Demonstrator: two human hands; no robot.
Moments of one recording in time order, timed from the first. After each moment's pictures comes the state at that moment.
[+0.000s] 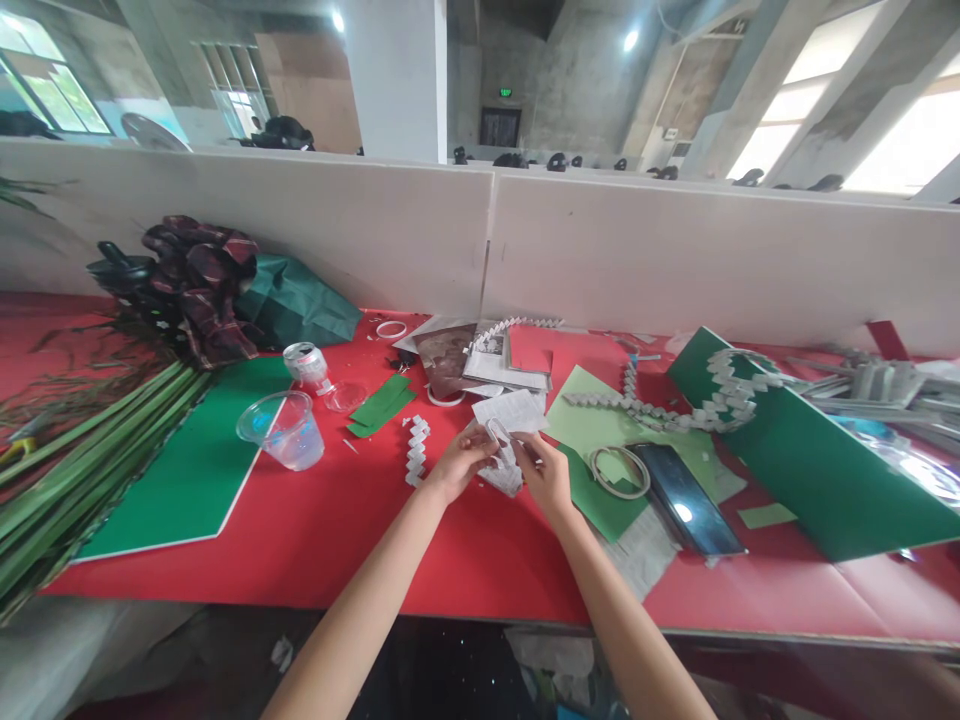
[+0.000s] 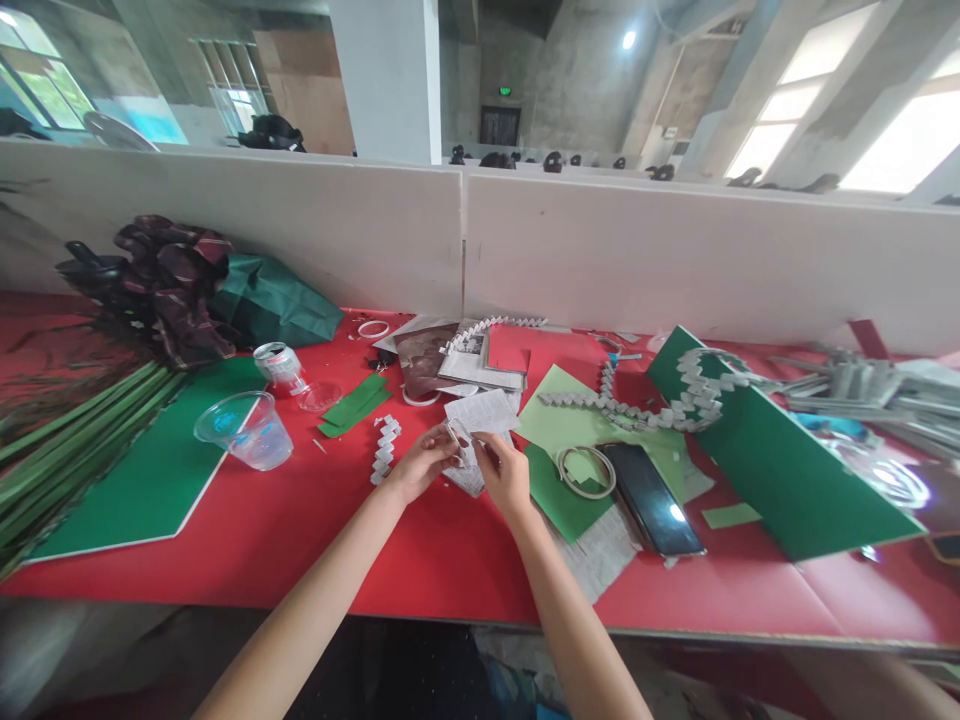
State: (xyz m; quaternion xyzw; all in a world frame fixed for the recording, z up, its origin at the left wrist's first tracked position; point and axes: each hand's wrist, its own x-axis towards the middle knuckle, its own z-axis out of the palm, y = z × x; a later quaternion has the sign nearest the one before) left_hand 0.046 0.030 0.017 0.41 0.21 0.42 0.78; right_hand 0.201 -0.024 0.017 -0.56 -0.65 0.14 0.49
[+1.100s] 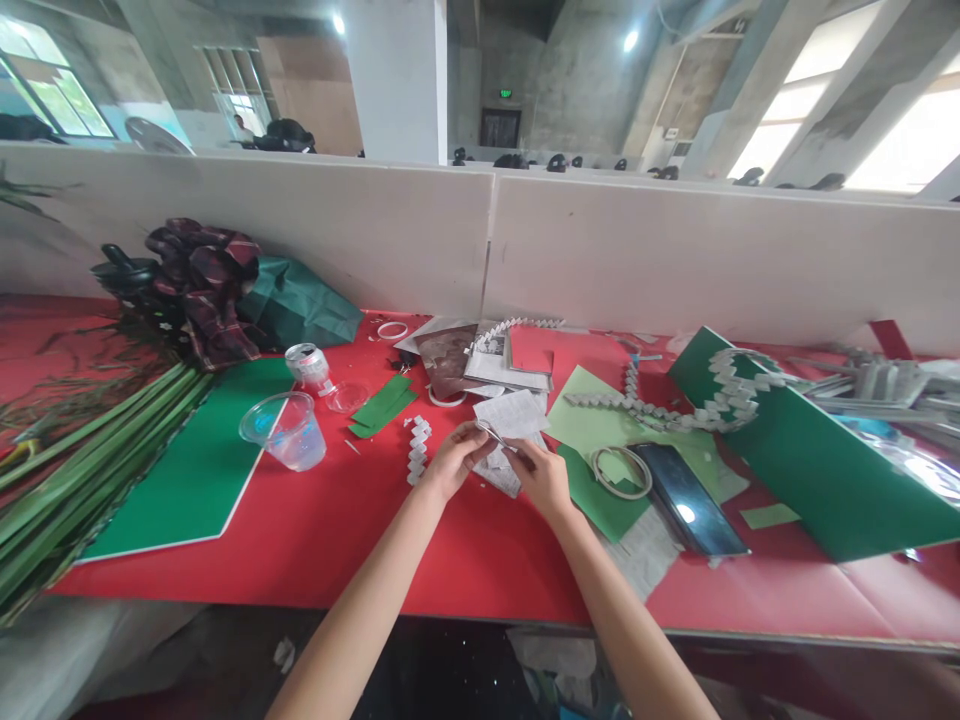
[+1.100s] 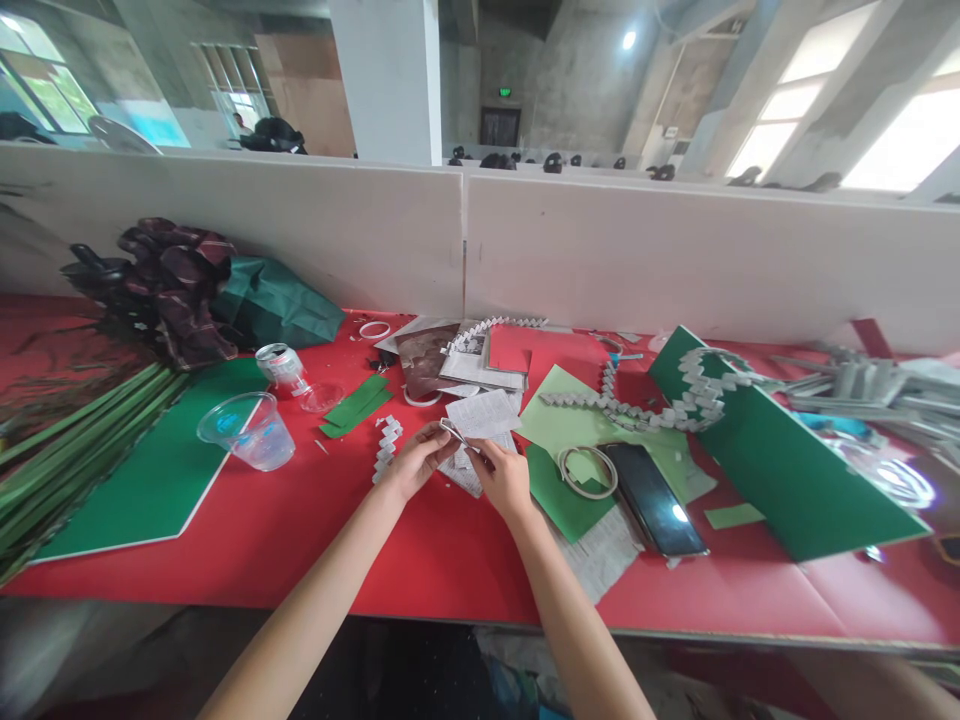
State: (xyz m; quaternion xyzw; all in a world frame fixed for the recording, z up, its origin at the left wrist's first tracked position) left_hand 0.041 0.038 0.013 0.30 0.22 0.49 0.79; right_hand 0.201 -0.023 0.014 -0.58 -0.70 0.05 0.41
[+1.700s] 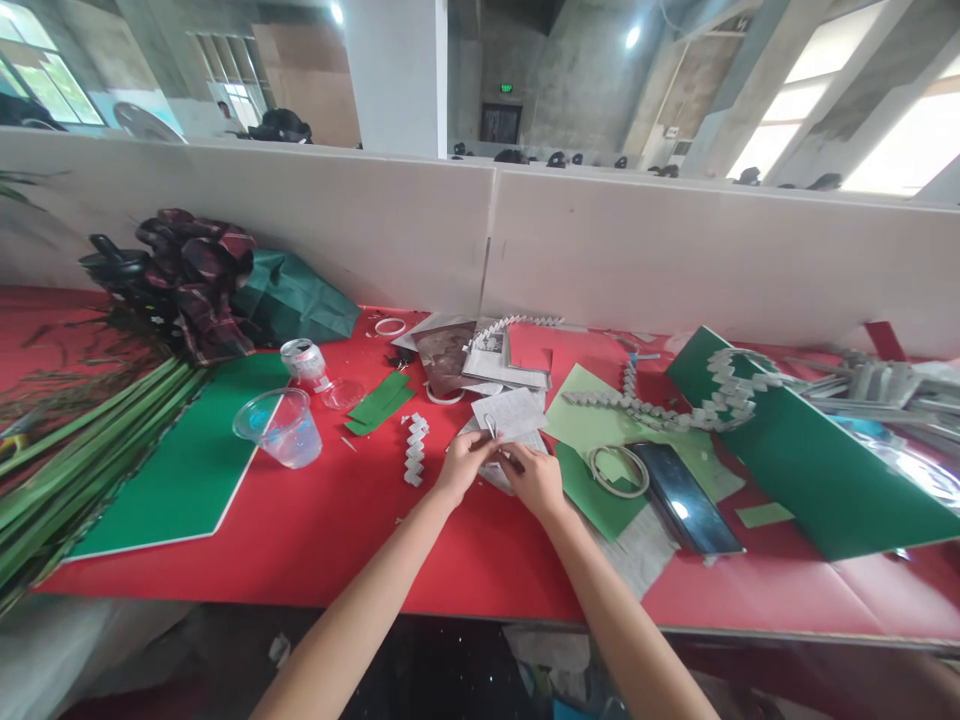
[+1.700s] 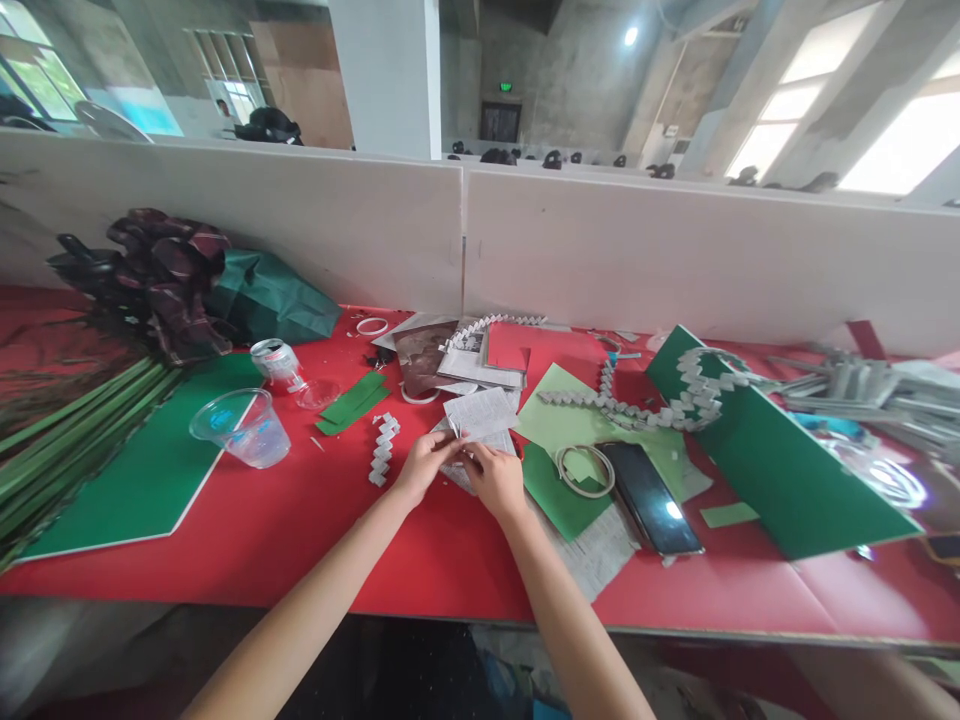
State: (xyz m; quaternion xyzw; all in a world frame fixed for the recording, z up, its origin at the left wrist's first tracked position) left_hand 0.058 0.025 0.011 0.46 0.33 0.46 0.68; right_hand 0.197 -0.019 0.003 -0.59 -0.73 -0.01 0.35
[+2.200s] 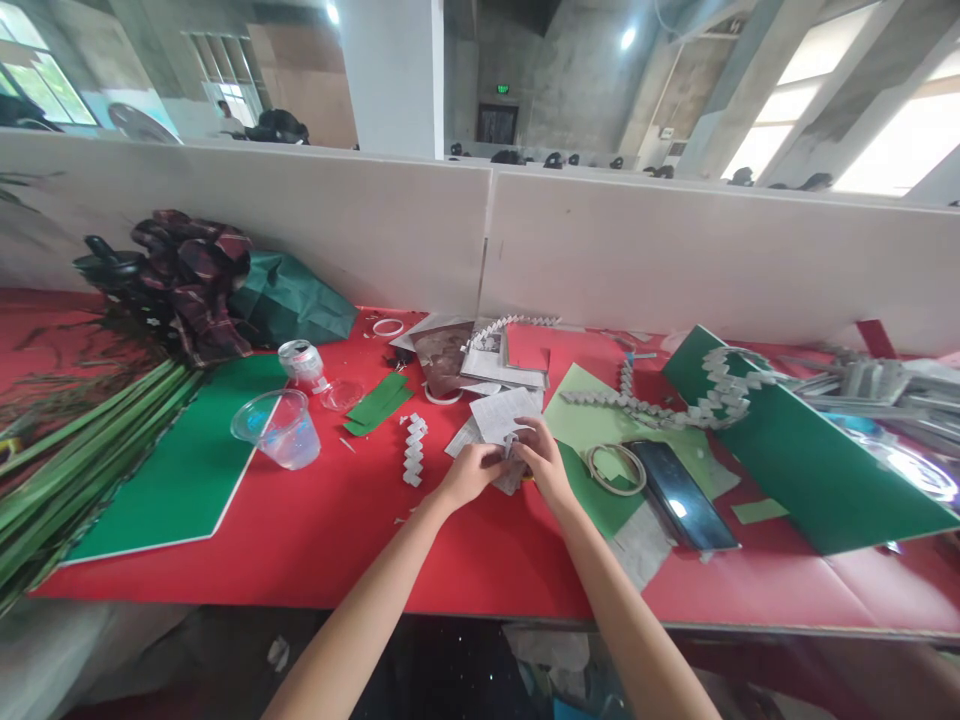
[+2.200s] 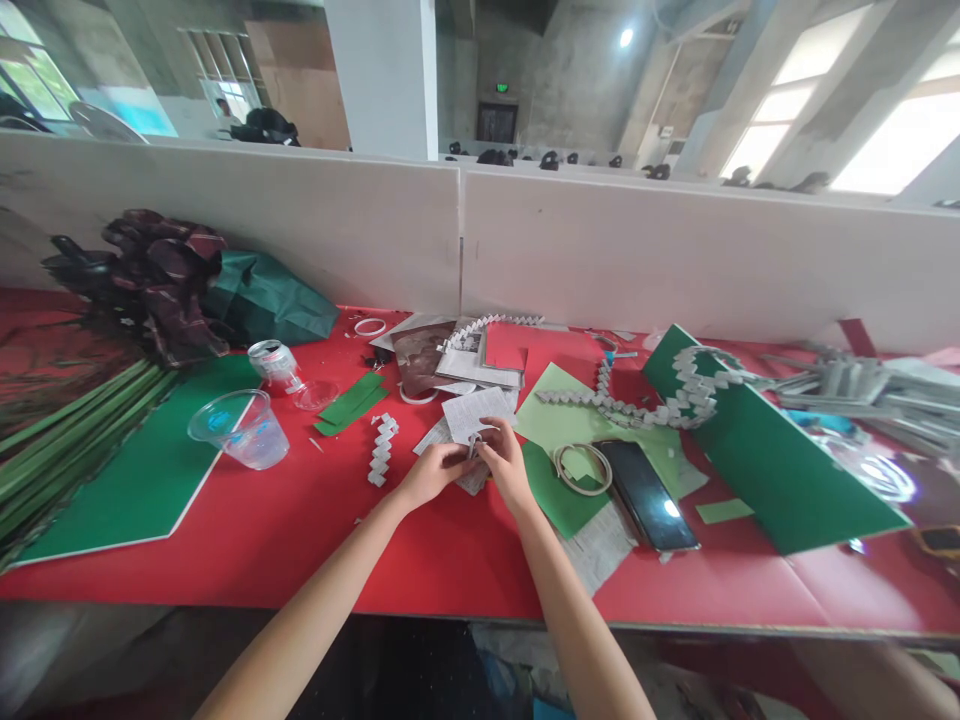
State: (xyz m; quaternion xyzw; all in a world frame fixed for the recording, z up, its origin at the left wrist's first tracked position) left_hand 0.053 0.016 0.018 0.71 0.27 0.34 0.55; right_hand 0.205 -0.016 0.018 -0.48 -0.53 0.38 0.58
